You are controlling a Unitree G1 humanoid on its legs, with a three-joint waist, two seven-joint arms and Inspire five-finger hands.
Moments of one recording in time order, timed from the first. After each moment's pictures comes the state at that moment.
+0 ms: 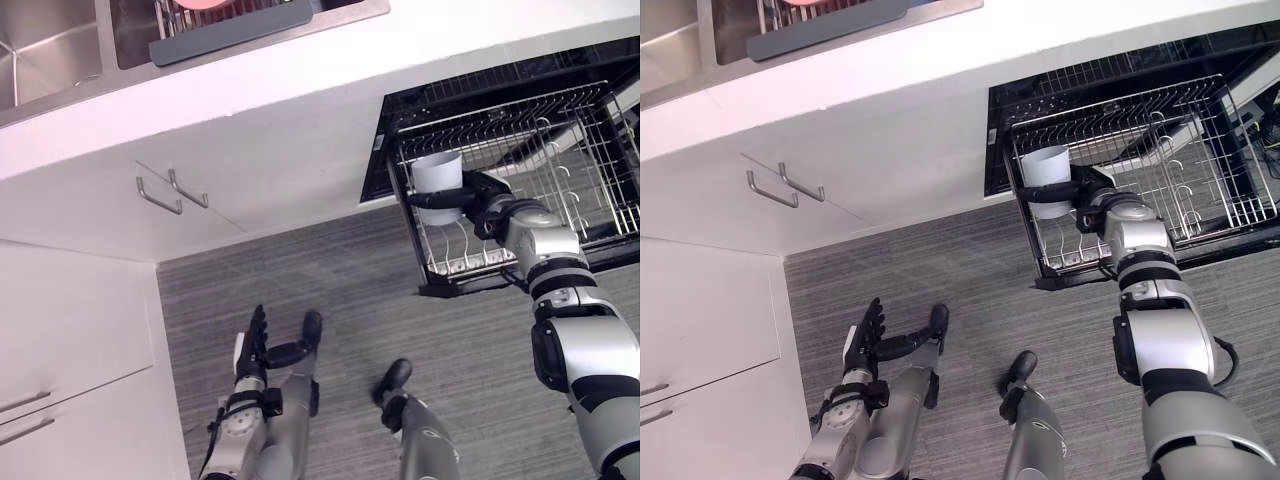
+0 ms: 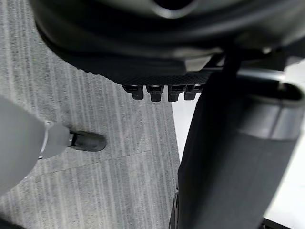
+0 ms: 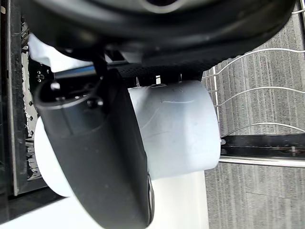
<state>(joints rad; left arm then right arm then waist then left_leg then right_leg) -0.03 0.06 -0.15 0.57 -0.22 -0.23 0.23 -1.06 -0.56 0.03 1.01 0.23 0.31 0.24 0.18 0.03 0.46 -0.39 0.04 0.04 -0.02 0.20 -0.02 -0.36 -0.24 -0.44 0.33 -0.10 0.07</state>
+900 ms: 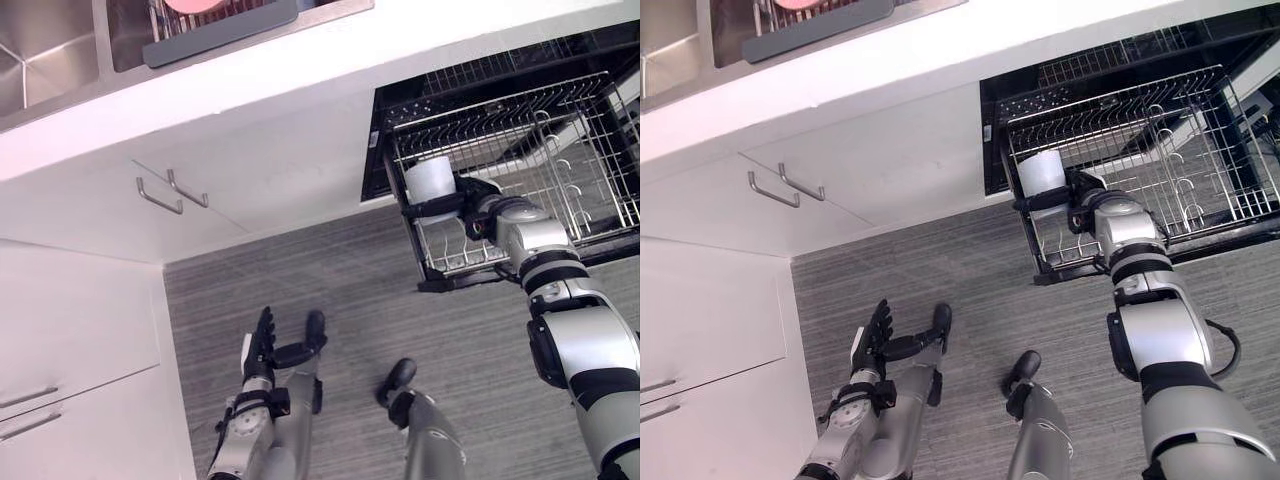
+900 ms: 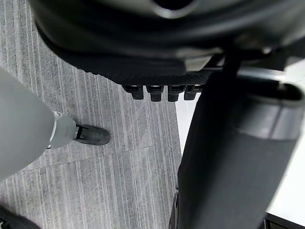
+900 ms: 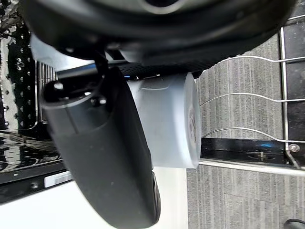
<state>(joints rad) -0.03 0.05 -0.18 0.55 -0.26 -0.22 0.24 -1.10 -0.56 0.14 1.03 0.24 0.36 0.20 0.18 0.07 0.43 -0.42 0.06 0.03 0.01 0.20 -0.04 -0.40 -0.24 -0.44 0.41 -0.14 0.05</state>
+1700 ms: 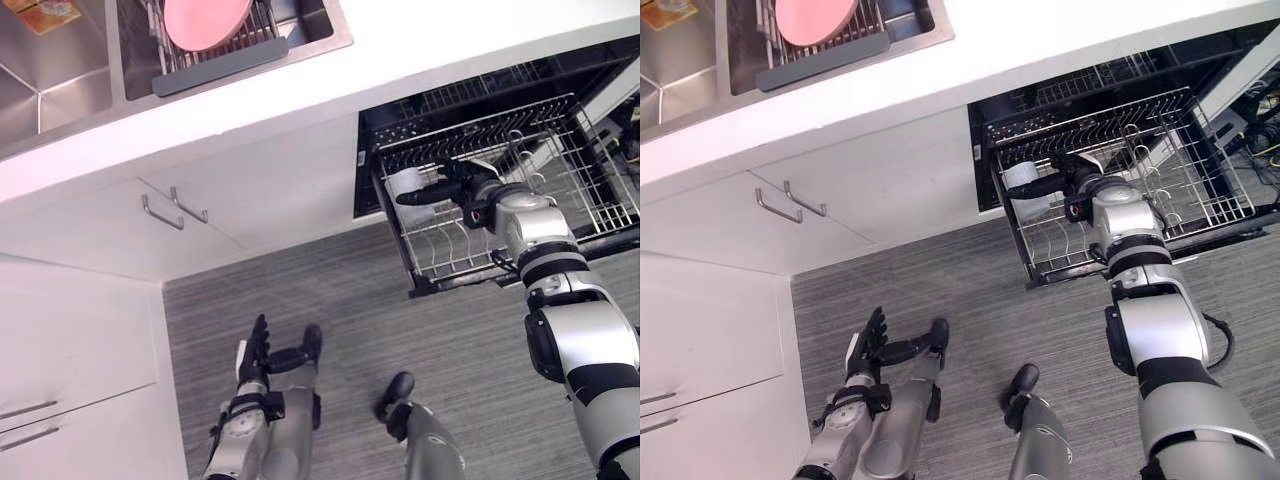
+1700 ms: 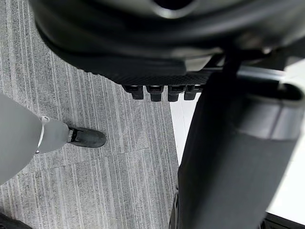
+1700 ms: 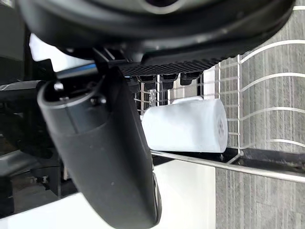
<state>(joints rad) -0.02 0.06 -0.14 0.59 -0.25 -0.18 0.23 -1.13 -0.54 0.09 0.99 0.17 0.35 0.22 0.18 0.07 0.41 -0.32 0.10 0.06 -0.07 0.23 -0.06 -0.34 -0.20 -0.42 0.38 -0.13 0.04</state>
